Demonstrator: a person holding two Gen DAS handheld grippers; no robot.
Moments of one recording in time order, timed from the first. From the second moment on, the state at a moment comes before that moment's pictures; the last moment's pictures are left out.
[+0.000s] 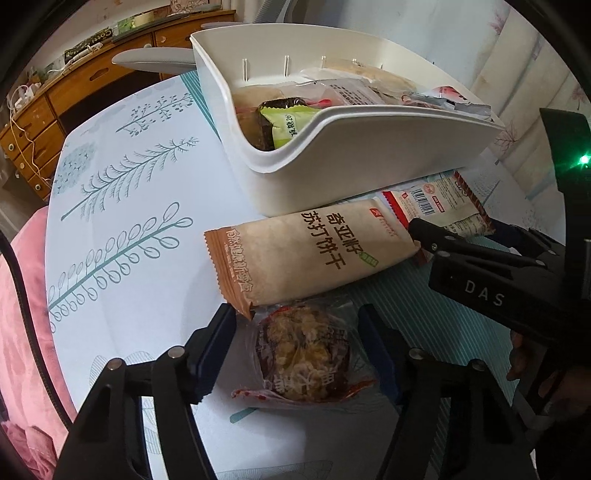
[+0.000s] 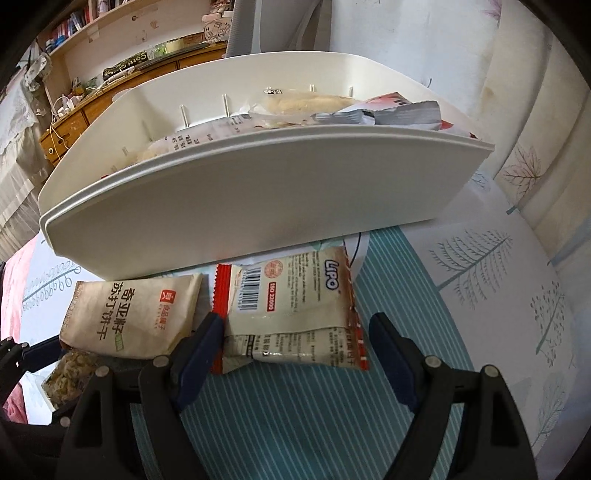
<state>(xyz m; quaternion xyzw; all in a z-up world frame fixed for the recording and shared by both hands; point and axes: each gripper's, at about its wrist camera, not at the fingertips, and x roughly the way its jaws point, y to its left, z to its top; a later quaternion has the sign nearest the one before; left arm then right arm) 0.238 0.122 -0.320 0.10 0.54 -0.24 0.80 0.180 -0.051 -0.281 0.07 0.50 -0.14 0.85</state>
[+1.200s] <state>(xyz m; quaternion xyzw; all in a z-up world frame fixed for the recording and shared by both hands) 0.230 0.183 -0.264 -0.02 0.54 -0.19 0.82 0.156 0.009 -0.221 -0.02 0.47 0.02 0.88</state>
